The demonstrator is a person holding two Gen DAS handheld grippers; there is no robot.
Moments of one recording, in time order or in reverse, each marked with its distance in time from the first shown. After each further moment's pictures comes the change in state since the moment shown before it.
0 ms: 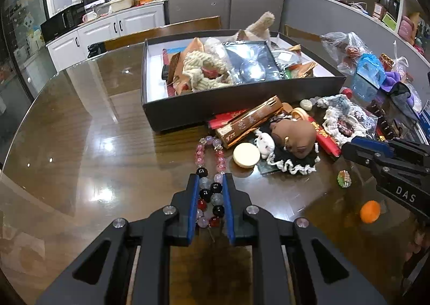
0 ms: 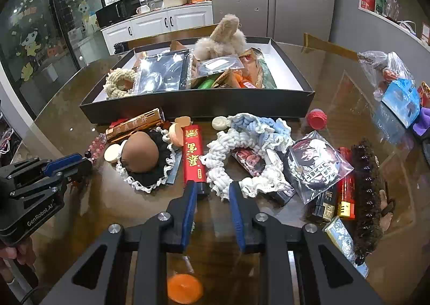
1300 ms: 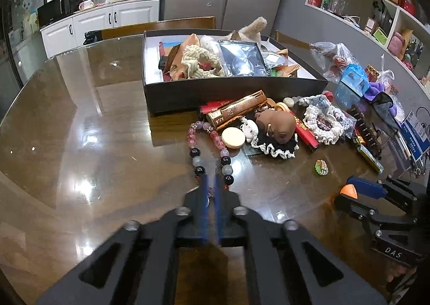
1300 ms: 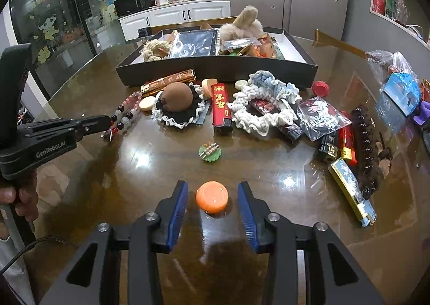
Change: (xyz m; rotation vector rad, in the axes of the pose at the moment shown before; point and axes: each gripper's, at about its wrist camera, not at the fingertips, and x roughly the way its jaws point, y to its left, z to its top) left arm -0.013 0.005 -0.021 -0.065 0.002 -0.104; right arm -0.036 0.013 -0.060 -0.071 0.026 0.054
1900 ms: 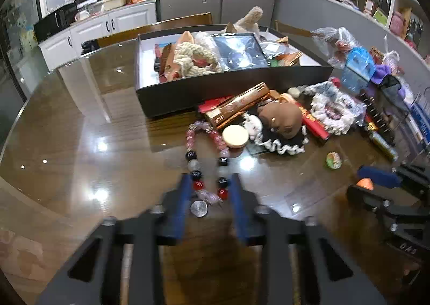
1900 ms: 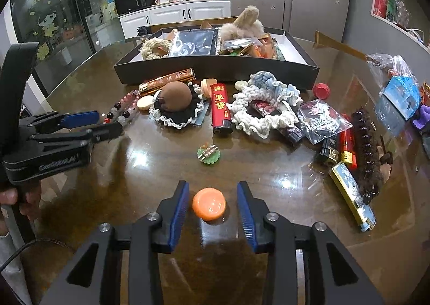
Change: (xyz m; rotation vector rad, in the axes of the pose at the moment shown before) left arm 0.011 -0.011 0.005 0.068 0.020 0.045; right arm 0.004 0.001 0.004 -0.015 -0.002 -0.010
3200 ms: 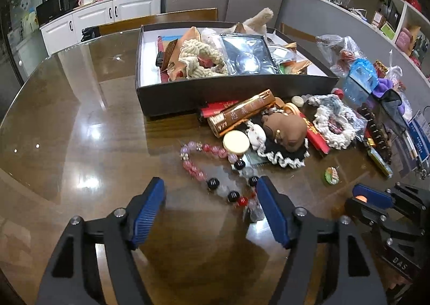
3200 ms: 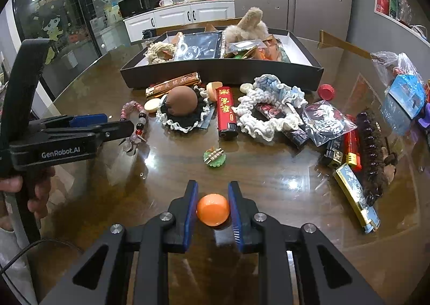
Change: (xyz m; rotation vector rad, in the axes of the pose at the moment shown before) left arm 0.008 0.007 0.014 -0.060 0.034 -0.013; right arm -0.004 -0.002 0.001 0.008 -0.008 0.040
